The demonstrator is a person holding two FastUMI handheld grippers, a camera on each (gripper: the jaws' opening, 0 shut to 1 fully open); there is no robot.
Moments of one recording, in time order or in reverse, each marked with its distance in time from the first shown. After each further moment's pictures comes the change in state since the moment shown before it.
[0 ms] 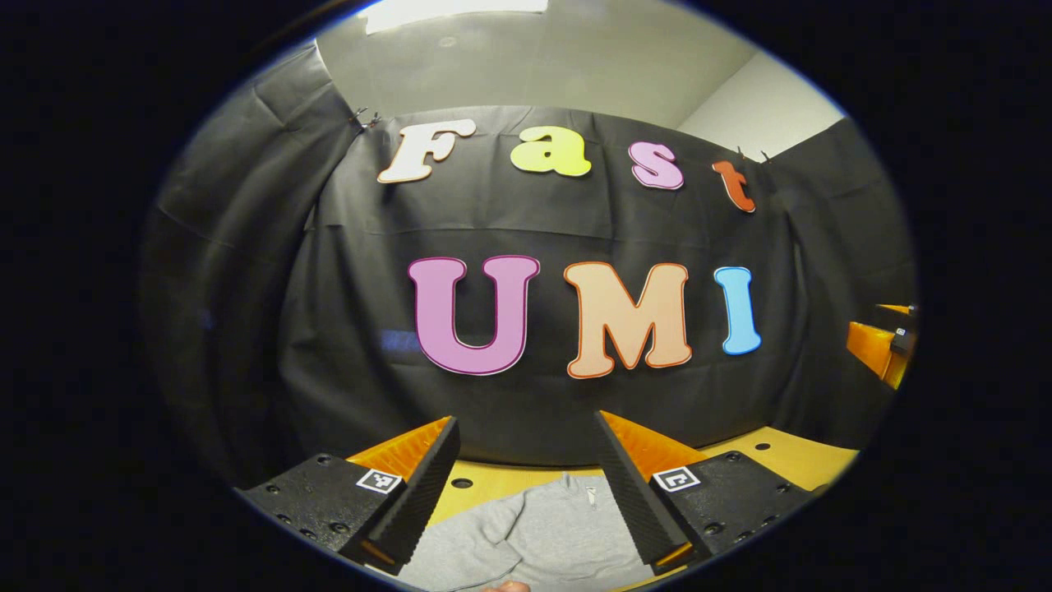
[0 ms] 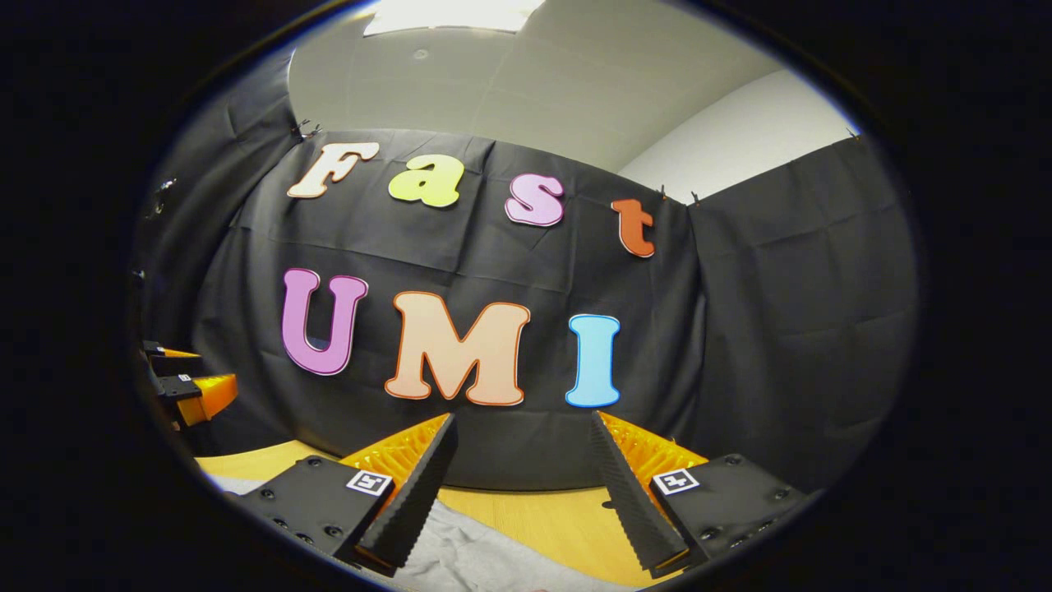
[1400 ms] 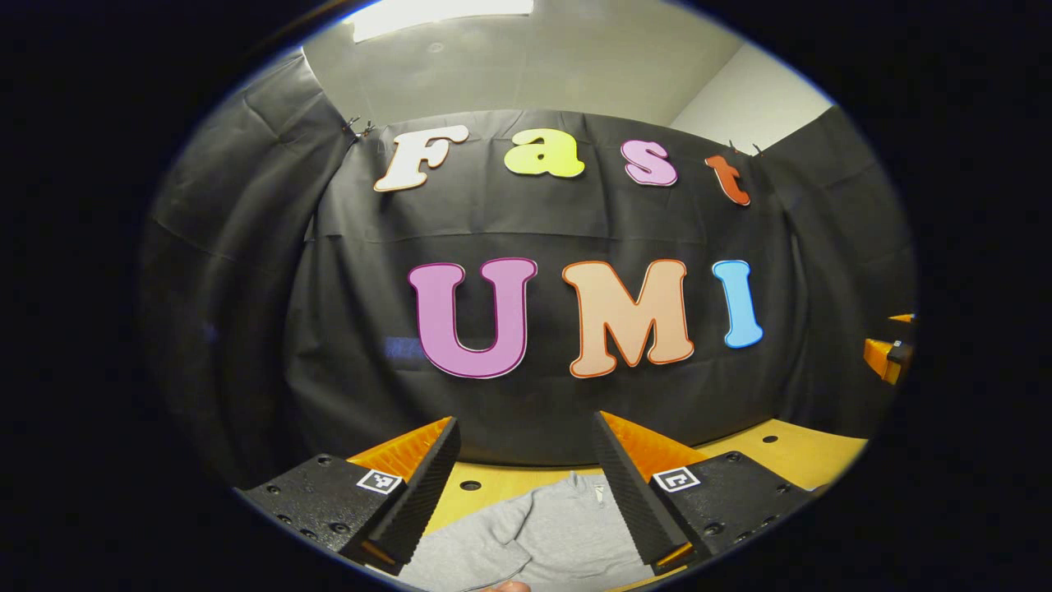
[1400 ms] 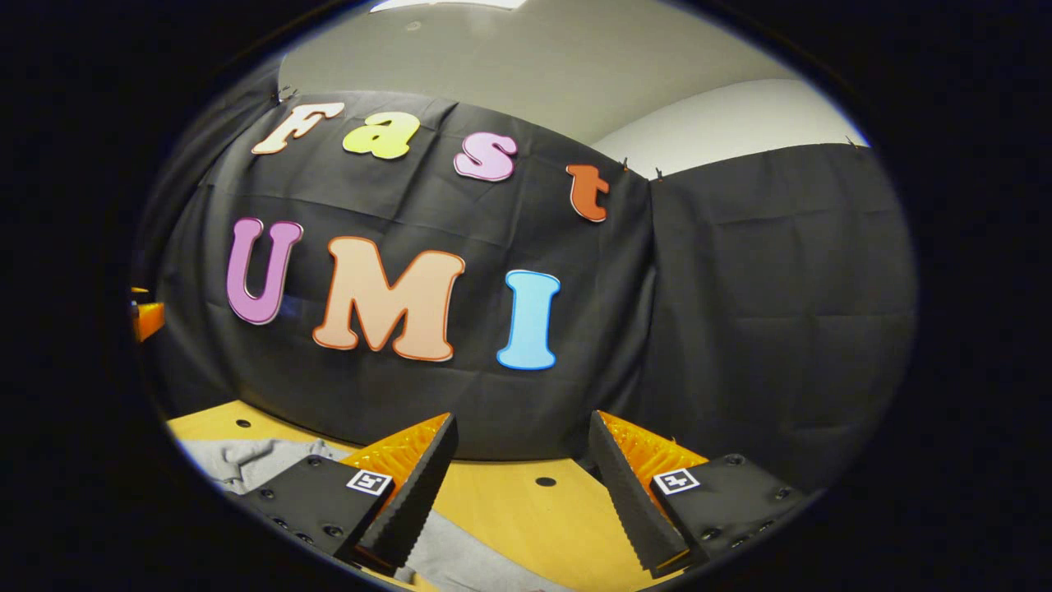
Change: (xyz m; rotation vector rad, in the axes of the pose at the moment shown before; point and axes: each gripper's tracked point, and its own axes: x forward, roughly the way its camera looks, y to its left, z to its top) left arm -0.002 -0.007 -0.003 0.049 0.003 -0.007; right arm 0.007 -0.122 -0.071 -0.083 0.148 -0.186
